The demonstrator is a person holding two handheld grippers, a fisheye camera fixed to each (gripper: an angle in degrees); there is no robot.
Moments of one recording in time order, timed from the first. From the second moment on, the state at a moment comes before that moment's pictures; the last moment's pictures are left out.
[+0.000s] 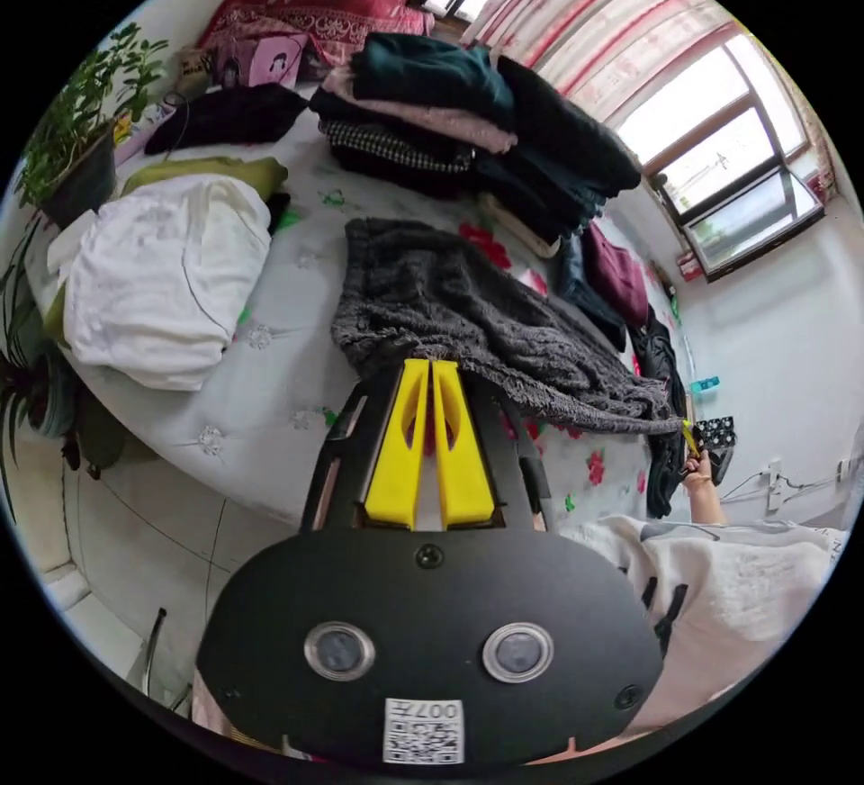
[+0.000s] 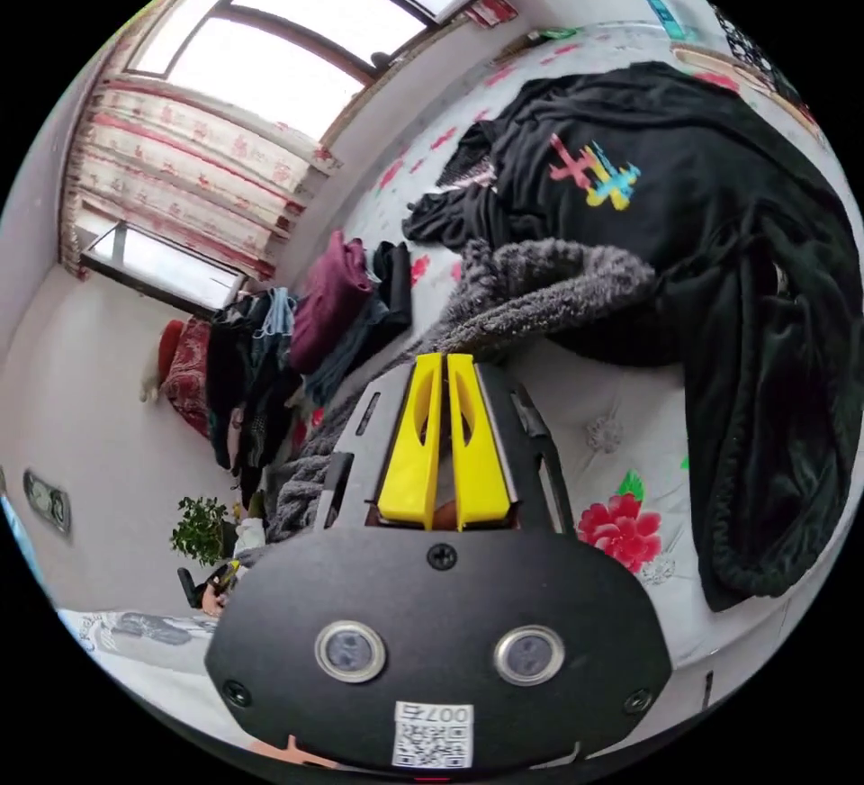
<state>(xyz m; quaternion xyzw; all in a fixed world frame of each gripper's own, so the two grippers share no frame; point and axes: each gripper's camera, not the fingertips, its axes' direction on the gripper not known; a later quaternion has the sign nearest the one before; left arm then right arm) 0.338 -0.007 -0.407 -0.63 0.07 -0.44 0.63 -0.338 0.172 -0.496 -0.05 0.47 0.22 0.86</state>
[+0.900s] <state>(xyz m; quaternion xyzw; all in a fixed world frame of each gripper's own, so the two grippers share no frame) 0.253 0.024 -0.487 -0.77 0.01 -0.37 0.52 -0.437 0.301 -0.485 -0.17 0.65 0.29 0.68</state>
